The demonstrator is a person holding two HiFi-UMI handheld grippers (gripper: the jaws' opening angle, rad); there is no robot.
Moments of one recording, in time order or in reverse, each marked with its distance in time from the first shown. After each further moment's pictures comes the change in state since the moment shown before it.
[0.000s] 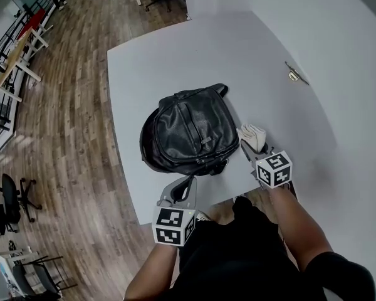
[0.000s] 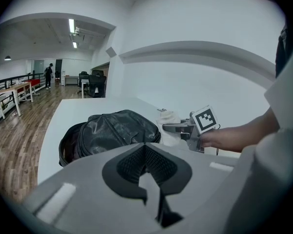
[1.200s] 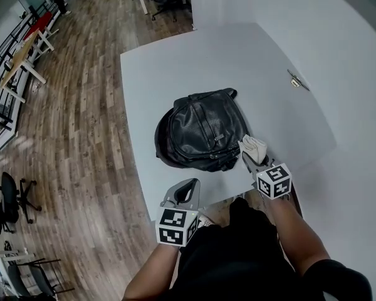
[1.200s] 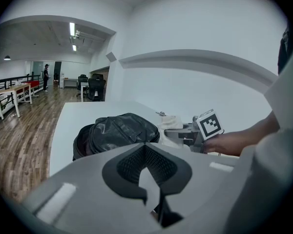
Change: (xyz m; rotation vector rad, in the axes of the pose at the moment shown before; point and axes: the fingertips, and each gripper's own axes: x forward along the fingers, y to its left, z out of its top) left arm -0.055 0.015 -0.008 0.010 -0.044 -0.023; right arm -0.023 0.072 -0.001 -0.031 -0.003 -0.016
